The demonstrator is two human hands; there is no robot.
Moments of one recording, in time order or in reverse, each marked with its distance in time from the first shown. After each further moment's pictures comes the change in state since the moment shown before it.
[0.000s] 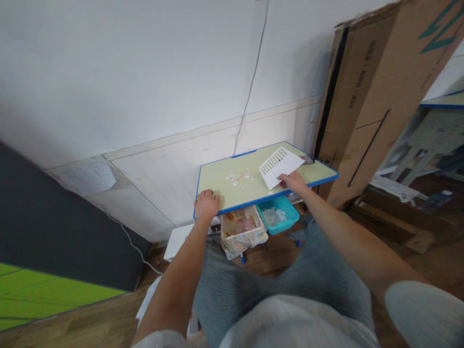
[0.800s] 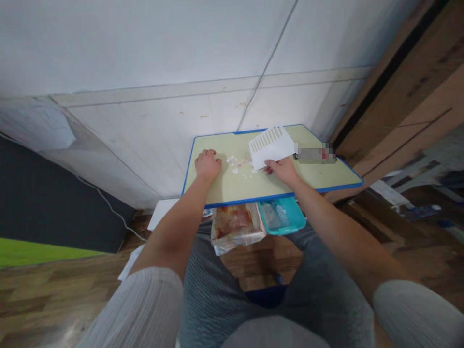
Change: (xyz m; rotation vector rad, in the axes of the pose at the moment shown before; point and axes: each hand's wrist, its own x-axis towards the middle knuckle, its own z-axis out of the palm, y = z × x) left_hand 0.108 0.033 0.026 -0.144 0.032 0.018; right_hand 0.038 -0.016 0.065 -0.148 -0.110 -0.078
